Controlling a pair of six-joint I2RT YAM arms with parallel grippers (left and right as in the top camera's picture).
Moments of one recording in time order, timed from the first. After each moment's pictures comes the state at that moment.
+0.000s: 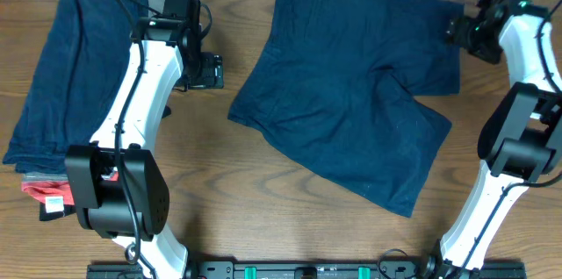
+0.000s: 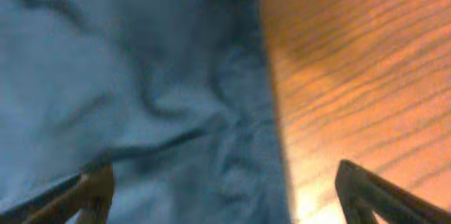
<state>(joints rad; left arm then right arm) -0.10 1.86 1.58 -1.08 -0.06 -0.10 -0.26 2.30 2.01 -0.94 -0.15 0.18</state>
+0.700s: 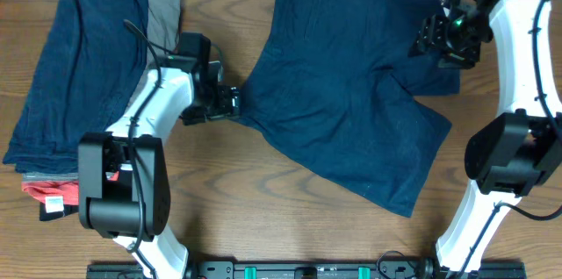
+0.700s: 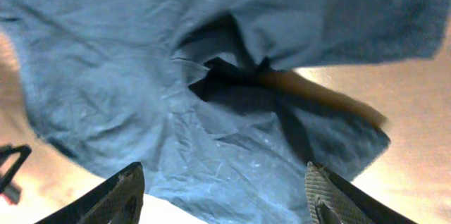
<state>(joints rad) -0.13 1.86 1.23 -0.80 0.18 -0.26 -0.08 2.14 2.14 -1.50 -0.26 0.21</state>
